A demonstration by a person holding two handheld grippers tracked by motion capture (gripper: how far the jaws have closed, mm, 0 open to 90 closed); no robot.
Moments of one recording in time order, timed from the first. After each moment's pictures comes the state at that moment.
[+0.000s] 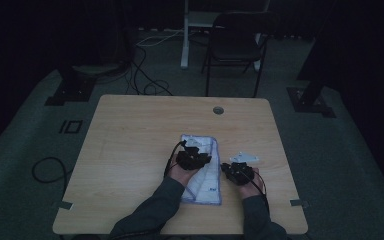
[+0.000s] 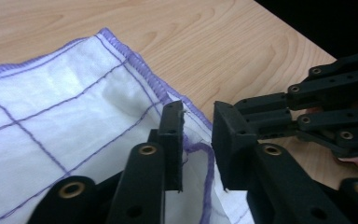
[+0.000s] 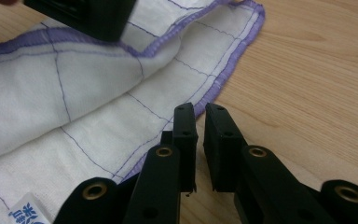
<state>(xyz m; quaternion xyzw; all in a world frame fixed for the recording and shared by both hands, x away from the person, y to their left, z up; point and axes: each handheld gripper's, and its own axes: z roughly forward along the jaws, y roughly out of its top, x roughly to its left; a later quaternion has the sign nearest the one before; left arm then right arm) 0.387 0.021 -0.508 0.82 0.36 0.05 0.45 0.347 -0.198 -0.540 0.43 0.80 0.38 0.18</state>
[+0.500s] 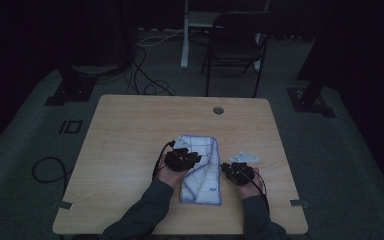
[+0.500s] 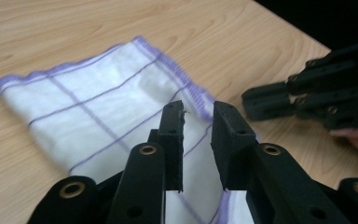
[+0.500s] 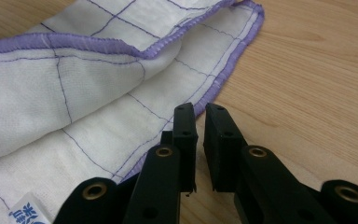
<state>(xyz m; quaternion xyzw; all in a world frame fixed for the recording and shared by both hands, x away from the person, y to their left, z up) 0.371 0.054 -0.495 0.81 0.37 0.08 0.45 0.347 -0.198 -0.540 0.43 0.80 0.38 0.18</state>
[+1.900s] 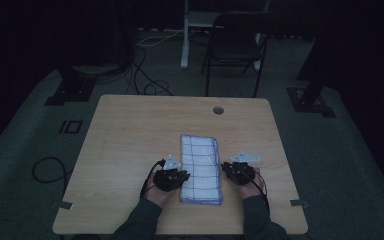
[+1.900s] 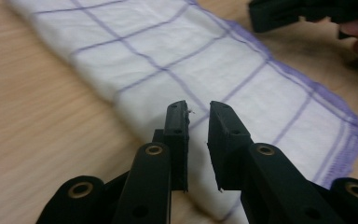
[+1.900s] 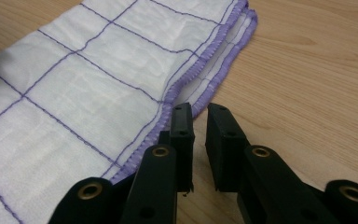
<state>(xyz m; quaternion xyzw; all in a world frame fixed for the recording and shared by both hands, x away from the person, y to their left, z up) 0.327 0.087 -0.526 0.83 0.37 0.09 0.41 0.347 -0.200 -0.538 0.43 0.79 0.39 0.18</state>
